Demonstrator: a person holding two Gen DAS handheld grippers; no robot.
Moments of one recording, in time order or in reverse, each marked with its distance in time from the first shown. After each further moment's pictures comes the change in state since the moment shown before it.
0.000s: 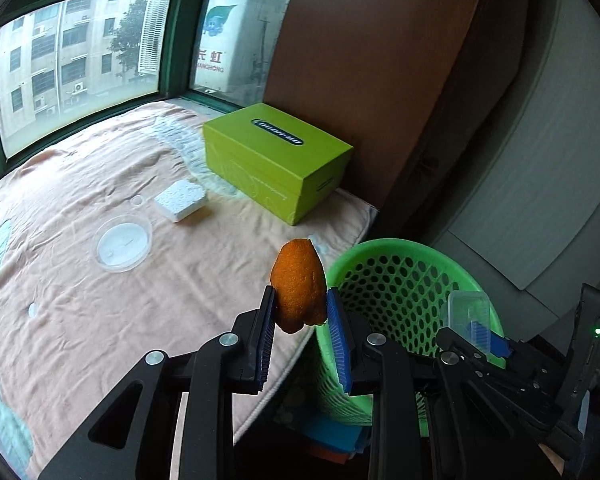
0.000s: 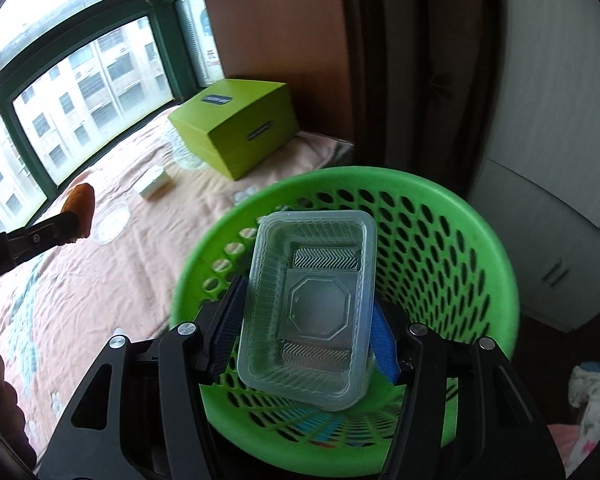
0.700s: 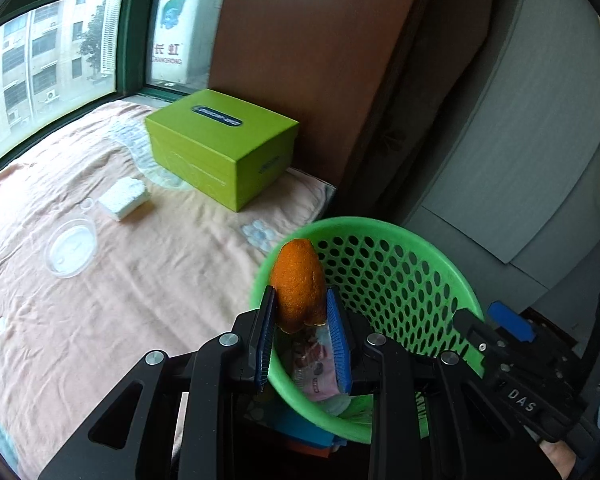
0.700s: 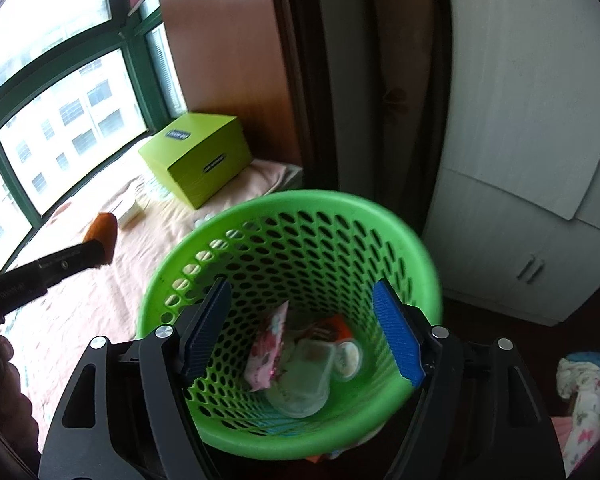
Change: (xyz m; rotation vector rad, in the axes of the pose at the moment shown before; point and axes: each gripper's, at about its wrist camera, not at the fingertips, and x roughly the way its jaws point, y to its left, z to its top) left arm 0.026 -0.054 -0.004 0.086 0.064 -0.063; right arm -0.033 -0.043 -0.003 0.063 -0.096 -0.072
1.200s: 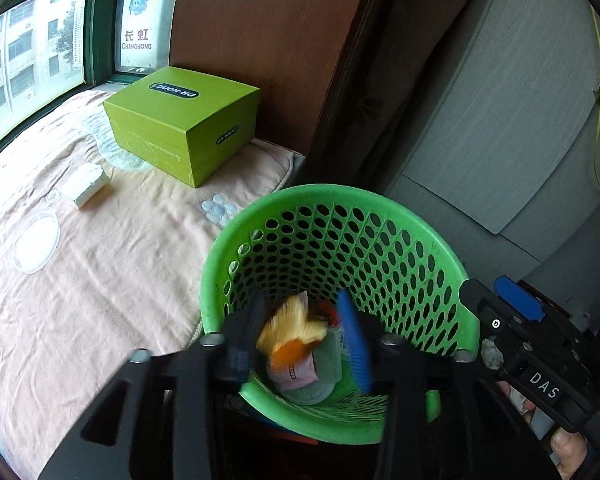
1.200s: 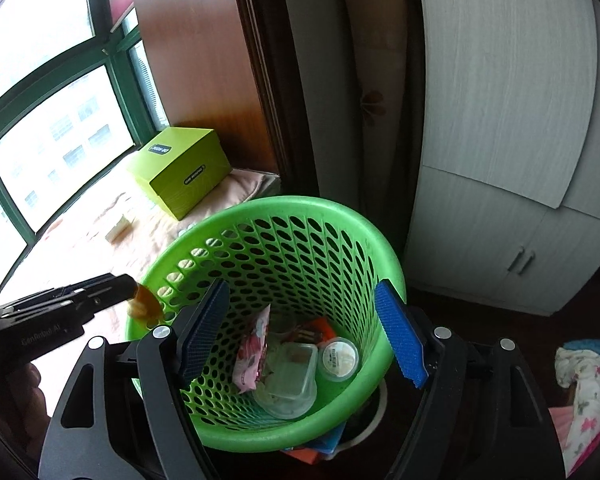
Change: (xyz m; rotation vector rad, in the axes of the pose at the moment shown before) left arm 0.026 -0.026 -0.012 0.046 0.076 -0.044; right arm -0.004 -0.020 -0.002 0.044 -0.010 -0.009
